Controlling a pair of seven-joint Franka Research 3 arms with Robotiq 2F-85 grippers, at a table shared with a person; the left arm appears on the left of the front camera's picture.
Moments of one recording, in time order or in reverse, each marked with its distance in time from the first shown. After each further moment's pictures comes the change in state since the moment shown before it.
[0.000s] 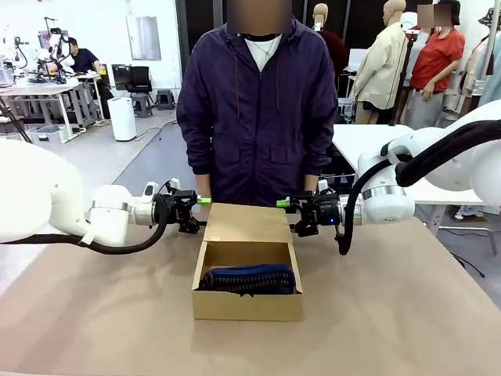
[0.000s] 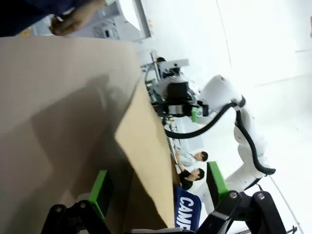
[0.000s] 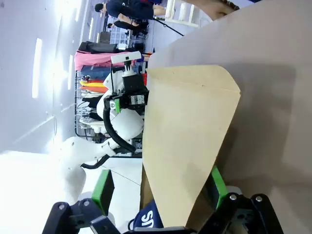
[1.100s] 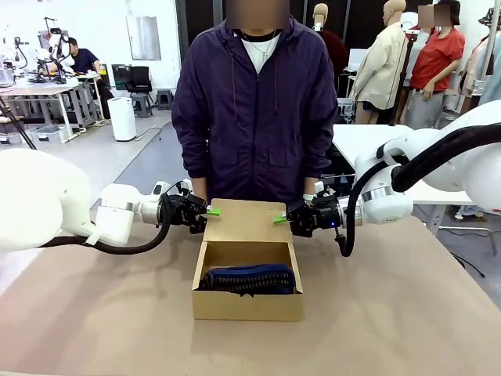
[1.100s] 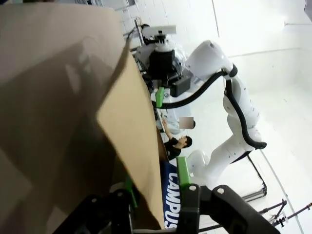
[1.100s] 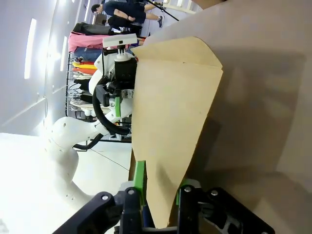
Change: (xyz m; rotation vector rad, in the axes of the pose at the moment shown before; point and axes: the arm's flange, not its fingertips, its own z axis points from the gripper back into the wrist) left arm -0.003 -0.003 -0.024 -0.061 0.194 0.010; right arm -0.003 -0.003 -0.002 -0.029 0.079 0.067
